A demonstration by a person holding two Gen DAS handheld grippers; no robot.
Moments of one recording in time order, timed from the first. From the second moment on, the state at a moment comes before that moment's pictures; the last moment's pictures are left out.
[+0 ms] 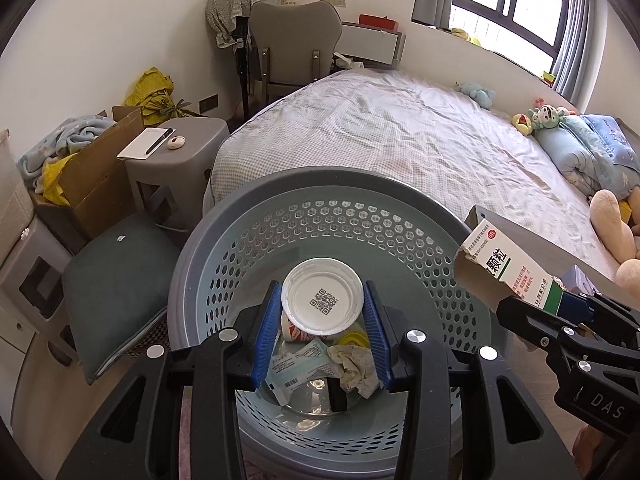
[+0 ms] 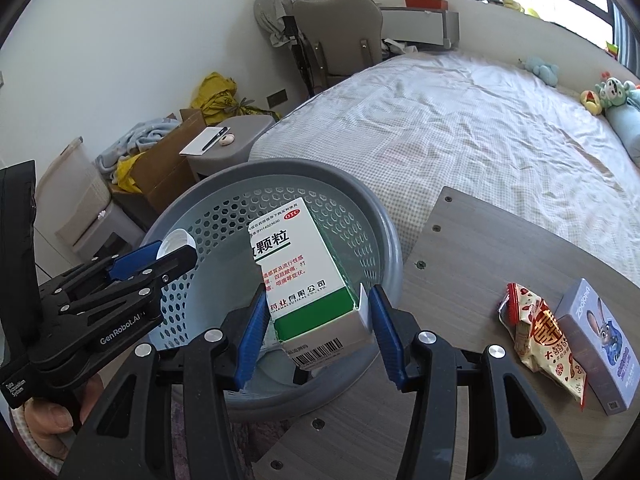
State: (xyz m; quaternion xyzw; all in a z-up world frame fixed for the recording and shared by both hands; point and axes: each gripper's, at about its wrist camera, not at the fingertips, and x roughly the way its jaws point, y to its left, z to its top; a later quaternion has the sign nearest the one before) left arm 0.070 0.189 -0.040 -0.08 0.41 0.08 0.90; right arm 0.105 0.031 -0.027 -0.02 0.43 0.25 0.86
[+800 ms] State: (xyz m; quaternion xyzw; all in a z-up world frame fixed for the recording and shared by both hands) left arm 0.051 0.196 -0.033 -0.09 0.40 0.12 0.91; right arm 0.100 0.030 -0.027 -0.02 0.43 0.25 0.87
